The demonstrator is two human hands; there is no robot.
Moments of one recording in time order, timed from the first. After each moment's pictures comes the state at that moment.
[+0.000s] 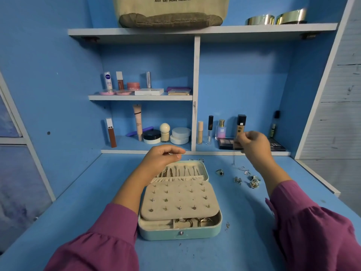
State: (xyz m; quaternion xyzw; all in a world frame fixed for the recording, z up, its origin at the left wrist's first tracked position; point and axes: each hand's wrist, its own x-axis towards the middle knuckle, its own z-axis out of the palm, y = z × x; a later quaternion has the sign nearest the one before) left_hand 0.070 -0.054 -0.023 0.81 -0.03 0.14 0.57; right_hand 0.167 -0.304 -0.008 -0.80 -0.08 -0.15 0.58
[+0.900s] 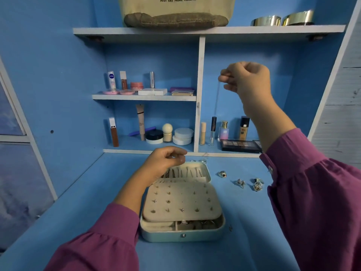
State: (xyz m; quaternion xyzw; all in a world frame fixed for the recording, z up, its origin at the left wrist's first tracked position) left_hand 0.071 -0.053 -0.026 0.80 -0.03 0.12 0.59; right_hand 0.133 -0.252 0.133 -0.62 -0.23 -0.20 0.72
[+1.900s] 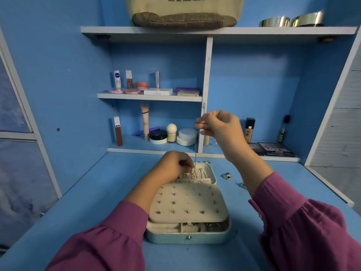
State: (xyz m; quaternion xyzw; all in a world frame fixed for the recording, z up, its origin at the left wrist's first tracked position) left_hand 0.086 -0.061 -0.032 0.92 -0.02 0.10 0.37; right_hand 0.109 -0.213 0.053 -0.63 -0.24 -0.03 0.73
